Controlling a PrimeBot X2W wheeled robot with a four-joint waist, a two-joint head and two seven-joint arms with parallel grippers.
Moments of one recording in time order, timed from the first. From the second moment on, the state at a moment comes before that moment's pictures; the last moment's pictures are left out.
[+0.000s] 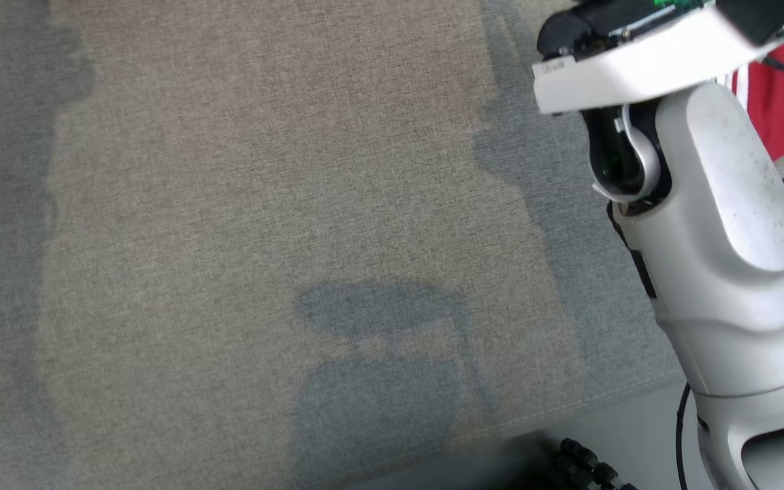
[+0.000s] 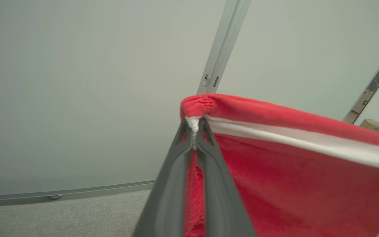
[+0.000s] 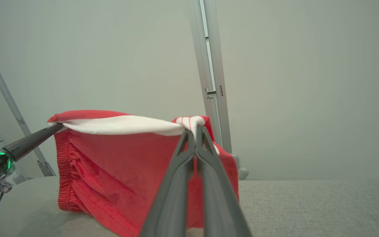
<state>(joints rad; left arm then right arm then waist) -1.18 0.50 -0.44 0.50 -0.87 -0.13 -0.20 -0.94 -0.07 0.28 0.24 0.43 0.13 -0.26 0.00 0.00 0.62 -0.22</state>
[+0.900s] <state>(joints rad) -0.05 0.21 -0.20 0.02 -0.68 -0.10 -0.26 -0.03 -0.12 0.10 -0.07 0.46 0.13 -0.26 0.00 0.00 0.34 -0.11</state>
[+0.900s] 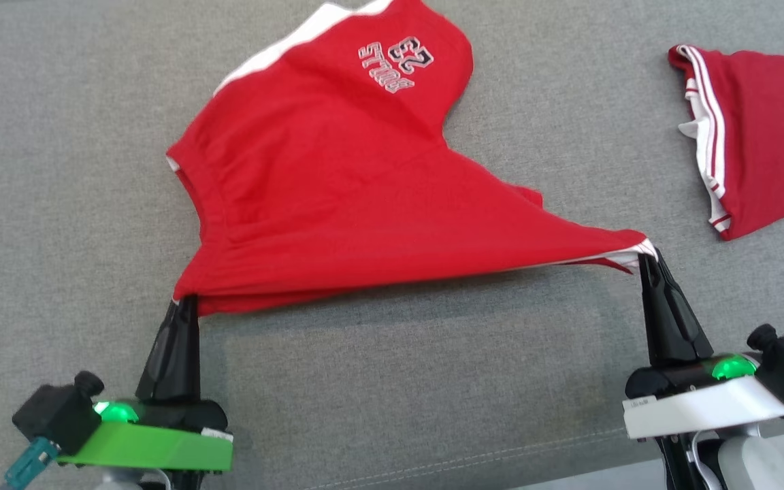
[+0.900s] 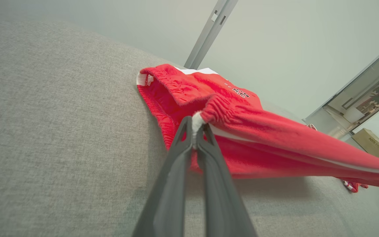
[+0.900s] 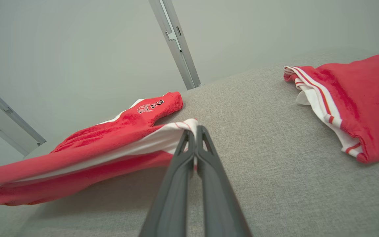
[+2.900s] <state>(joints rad) -0.28 0.07 -0.38 0.31 -0.90 -0.08 -0.18 -0.54 -0.33 0.27 0.37 0.44 0.13 -0.05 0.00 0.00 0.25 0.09</state>
